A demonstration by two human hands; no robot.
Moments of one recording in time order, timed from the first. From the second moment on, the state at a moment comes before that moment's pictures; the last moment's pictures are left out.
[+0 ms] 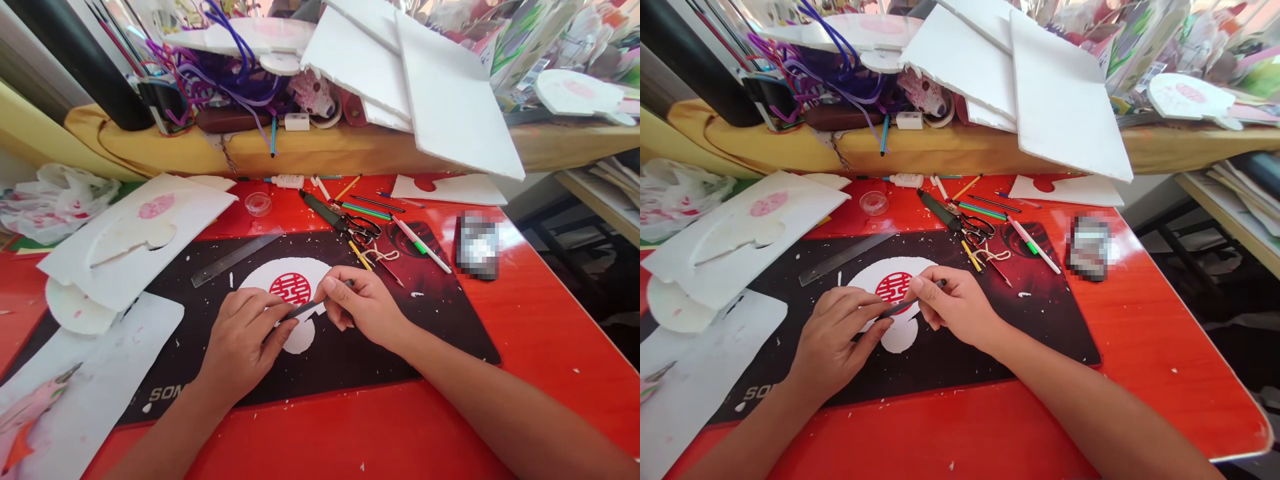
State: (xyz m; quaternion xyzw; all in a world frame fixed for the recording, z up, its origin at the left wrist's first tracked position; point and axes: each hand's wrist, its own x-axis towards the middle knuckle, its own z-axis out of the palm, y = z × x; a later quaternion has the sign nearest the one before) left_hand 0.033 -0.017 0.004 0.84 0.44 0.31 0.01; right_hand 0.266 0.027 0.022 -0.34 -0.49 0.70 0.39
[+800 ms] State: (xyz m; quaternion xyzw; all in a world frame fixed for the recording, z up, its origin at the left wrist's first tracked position) left_hand 0.009 -0.009 -0.008 0.90 0.41 0.17 0.03; right_hand 0.271 0.034 -0.006 -0.43 -0.52 0.59 0.44
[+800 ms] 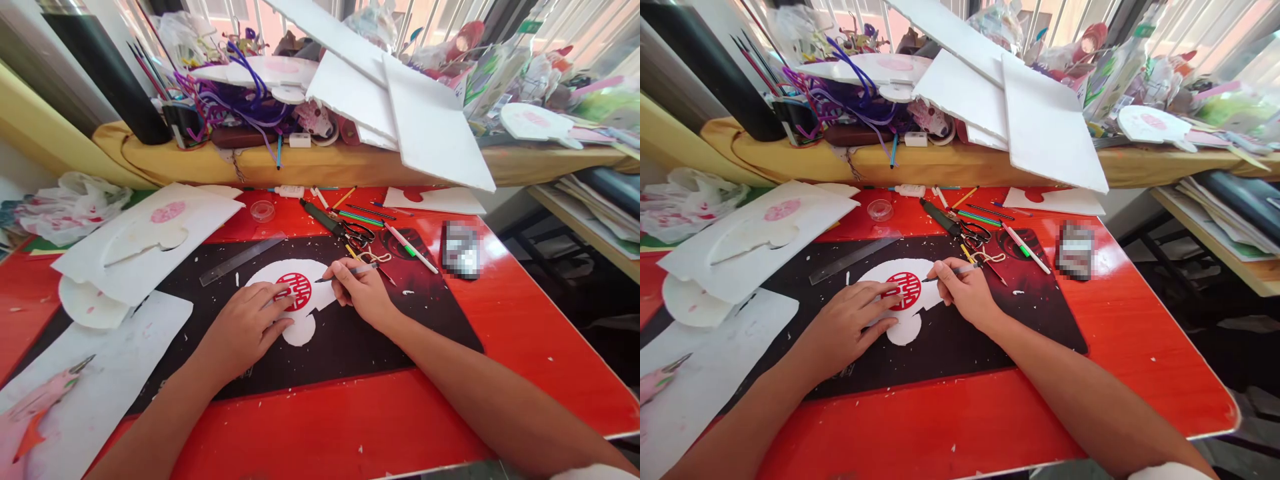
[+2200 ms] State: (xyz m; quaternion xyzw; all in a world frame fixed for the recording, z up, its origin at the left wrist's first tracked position) left_hand 0.026 -0.012 -0.018 0.89 0.41 0.19 0.03; right_hand 0.272 0.041 -0.013 -0.46 -0.53 0.56 0.44
